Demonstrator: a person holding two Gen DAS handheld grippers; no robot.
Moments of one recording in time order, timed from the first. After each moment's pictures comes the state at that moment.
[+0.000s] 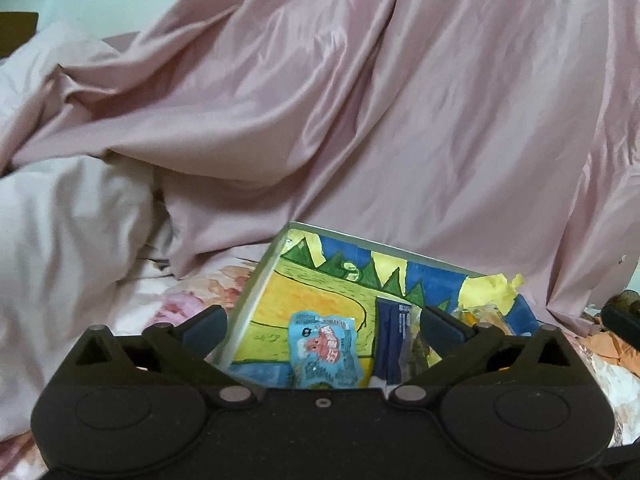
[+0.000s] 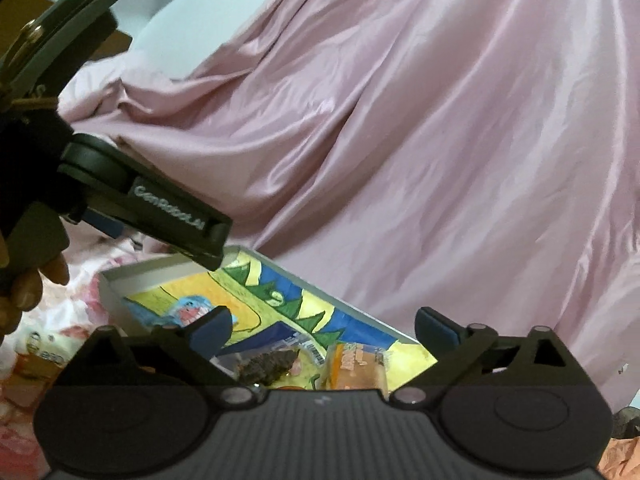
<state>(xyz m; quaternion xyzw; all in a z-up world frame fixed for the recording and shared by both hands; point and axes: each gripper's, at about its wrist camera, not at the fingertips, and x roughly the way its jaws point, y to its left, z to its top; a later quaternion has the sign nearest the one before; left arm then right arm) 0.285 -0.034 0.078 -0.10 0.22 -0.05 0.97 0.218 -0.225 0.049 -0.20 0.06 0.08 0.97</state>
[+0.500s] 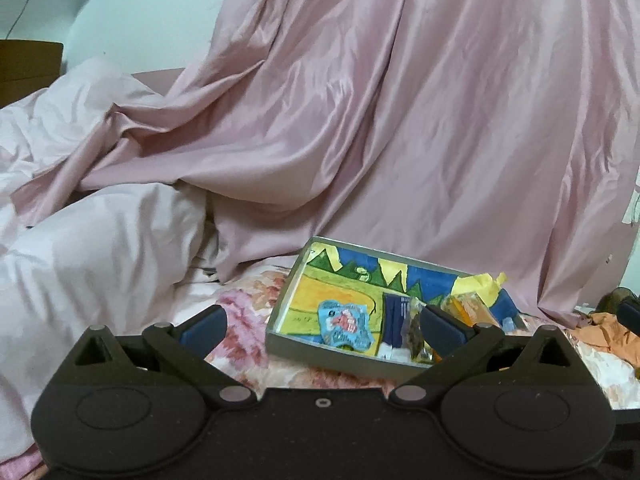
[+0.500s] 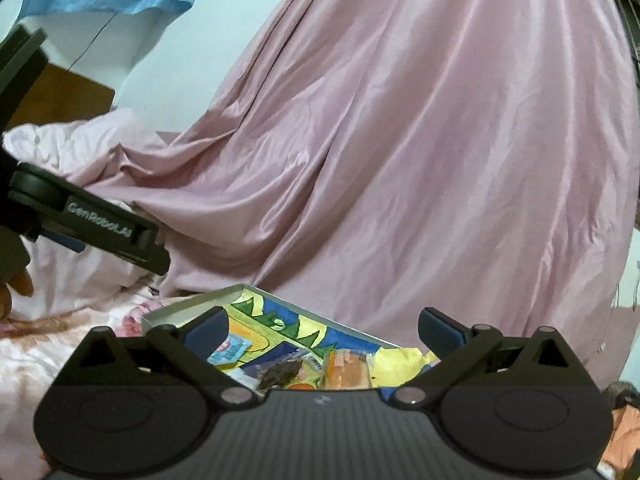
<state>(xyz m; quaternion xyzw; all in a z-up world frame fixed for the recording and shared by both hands) 0.180 -0.013 0.100 -0.08 0.18 -0.03 0.98 0.131 -0.237 0.074 -0.14 0.03 0.07 0.99</state>
